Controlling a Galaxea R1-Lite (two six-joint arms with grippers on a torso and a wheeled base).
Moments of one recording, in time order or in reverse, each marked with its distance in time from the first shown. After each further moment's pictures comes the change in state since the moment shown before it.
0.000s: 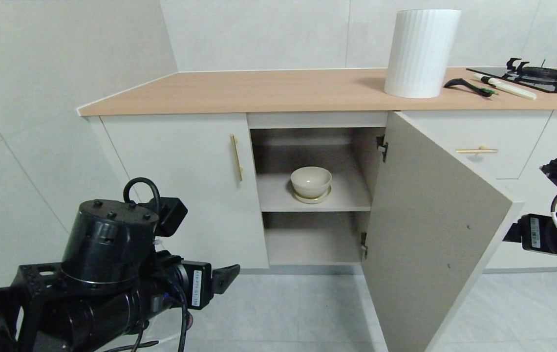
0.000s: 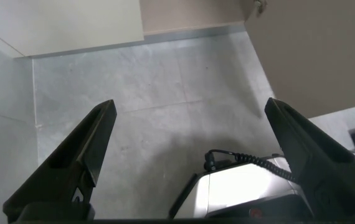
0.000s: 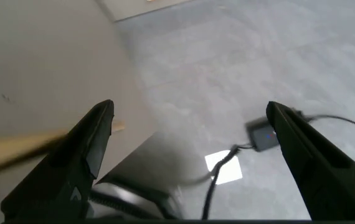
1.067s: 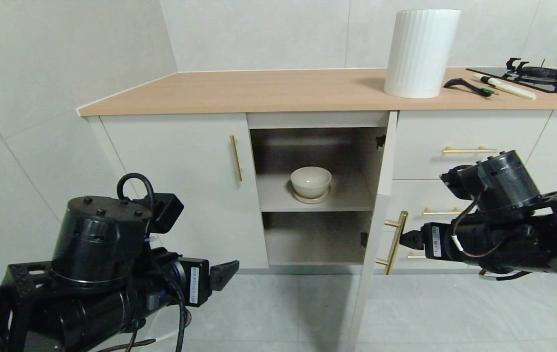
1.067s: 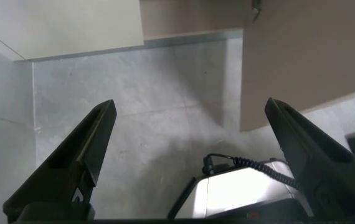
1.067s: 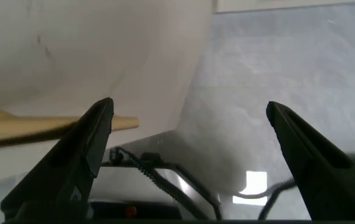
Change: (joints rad) left arm 0.001 -0.020 -0.006 0.000 0.001 0.000; right arm 0.415 0.164 -0.022 -0.198 0.003 0.160
